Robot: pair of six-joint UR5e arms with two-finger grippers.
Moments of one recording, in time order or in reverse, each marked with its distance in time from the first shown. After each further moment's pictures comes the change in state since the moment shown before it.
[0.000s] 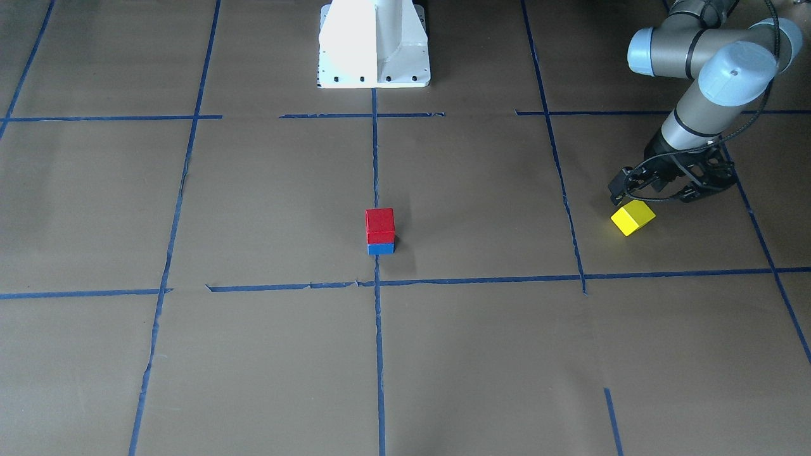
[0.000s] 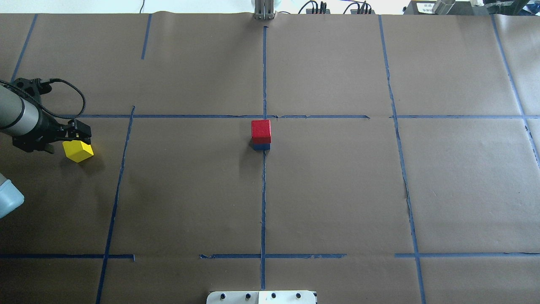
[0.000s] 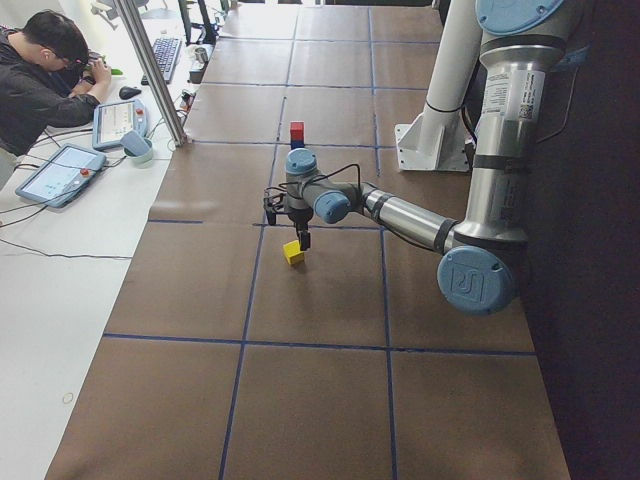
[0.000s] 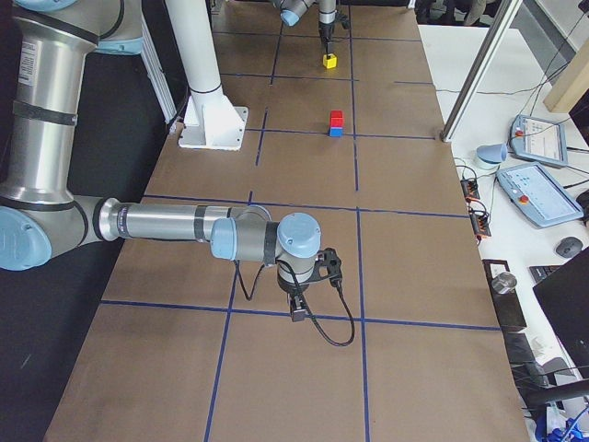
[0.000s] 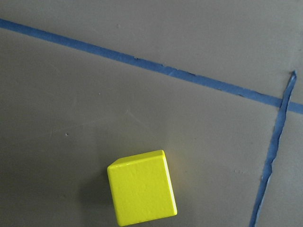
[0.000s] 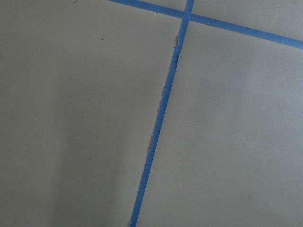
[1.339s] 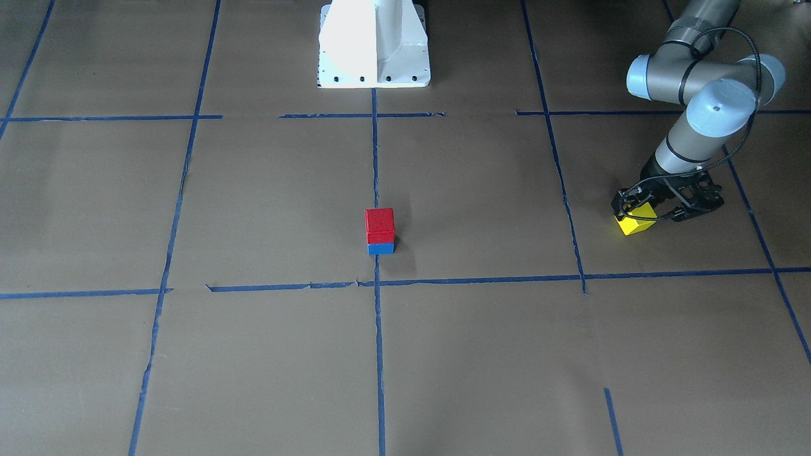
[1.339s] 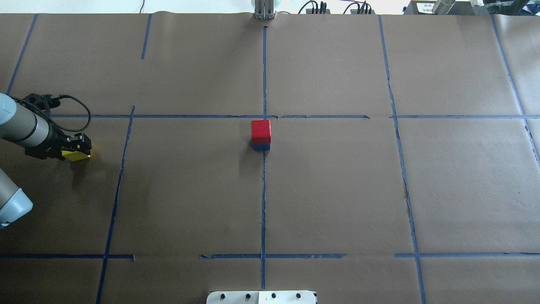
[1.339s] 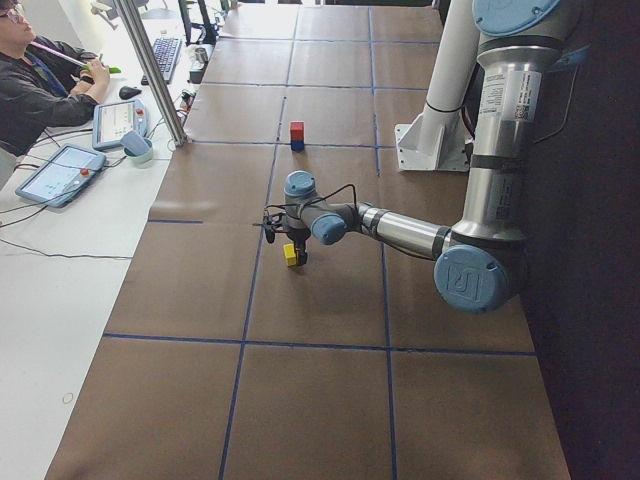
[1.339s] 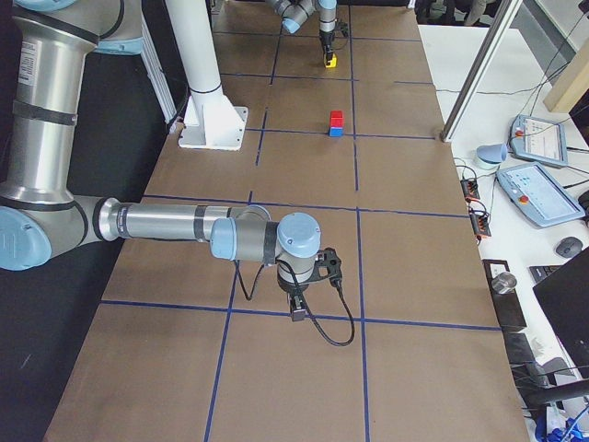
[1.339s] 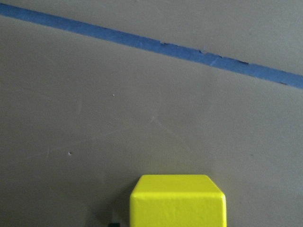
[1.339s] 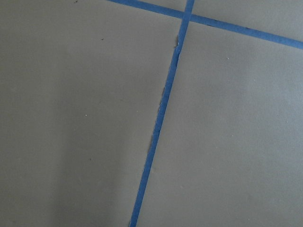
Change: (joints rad) left arm 0.023 -0.007 0.118 -0.111 0.038 0.007; right arm 0.000 0.000 0.001 0.000 0.000 0.001
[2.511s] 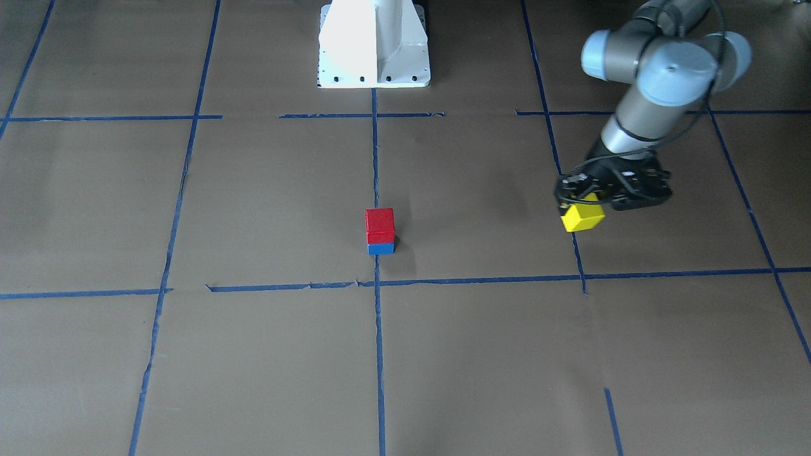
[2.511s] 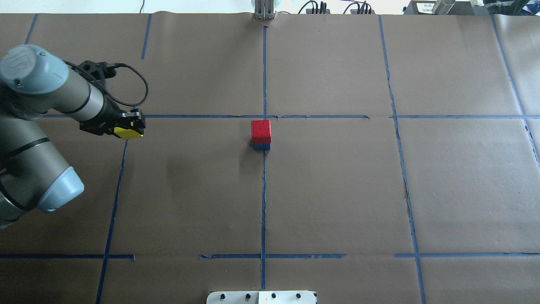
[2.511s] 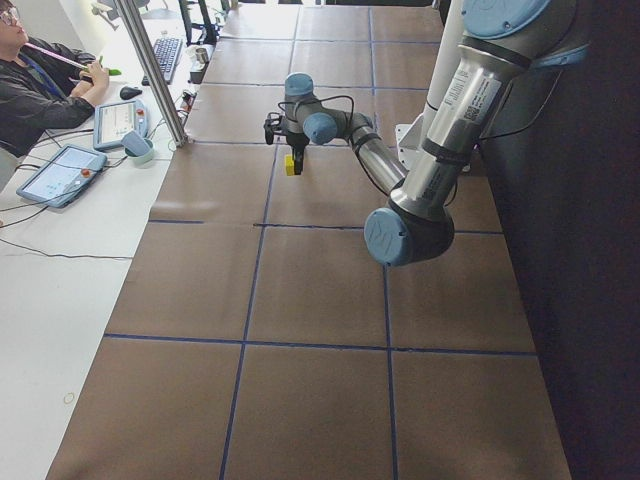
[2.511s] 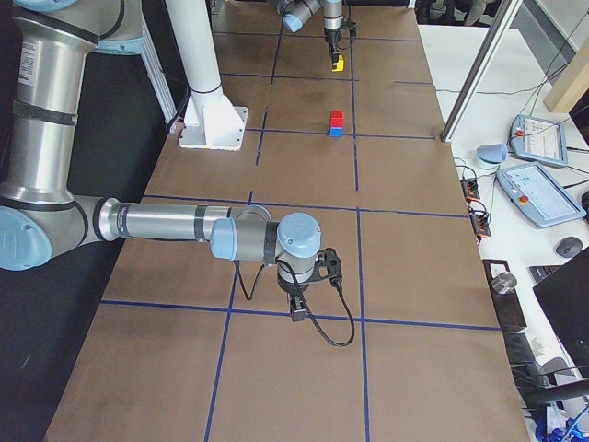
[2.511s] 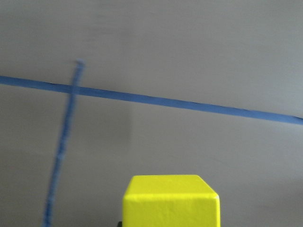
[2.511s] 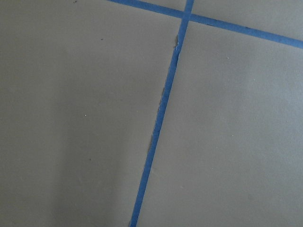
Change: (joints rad) left arm 0.118 -0.480 -0.170 0.489 0.016 0.007; right arm 0.000 0.000 0.000 0.000 0.000 0.003
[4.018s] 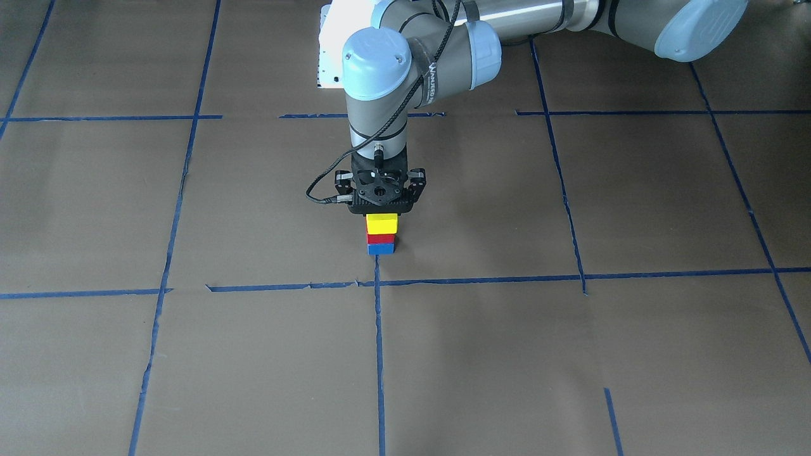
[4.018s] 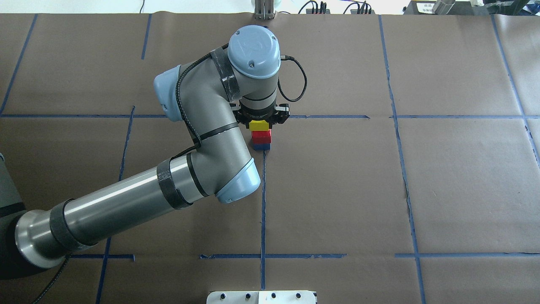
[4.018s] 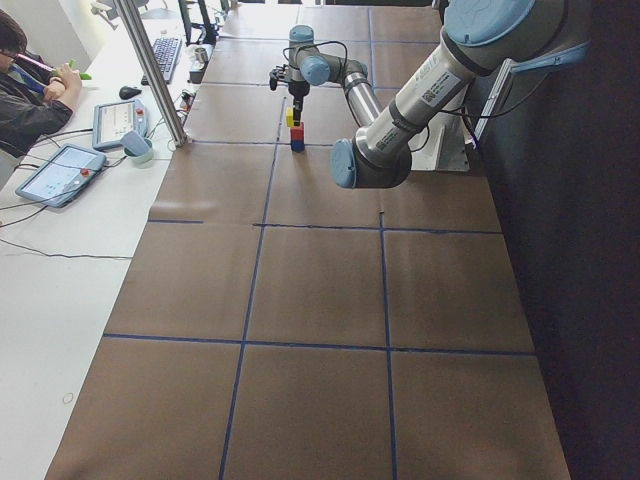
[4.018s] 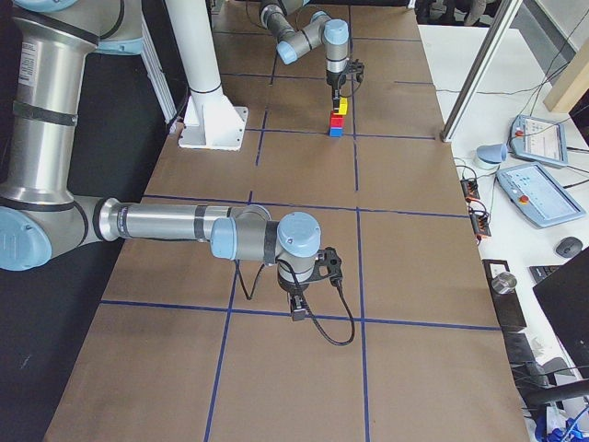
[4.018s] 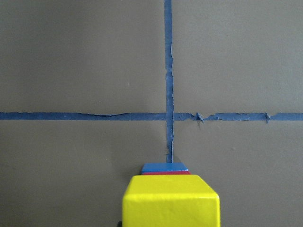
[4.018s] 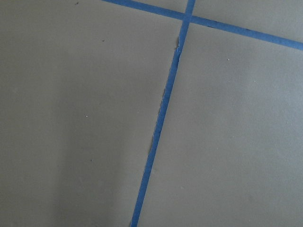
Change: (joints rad) left arm 0.135 -0.438 0.391 0.061 0.138 0.007; right arm 0.000 0.000 0.003 -0.001 0.000 0.000
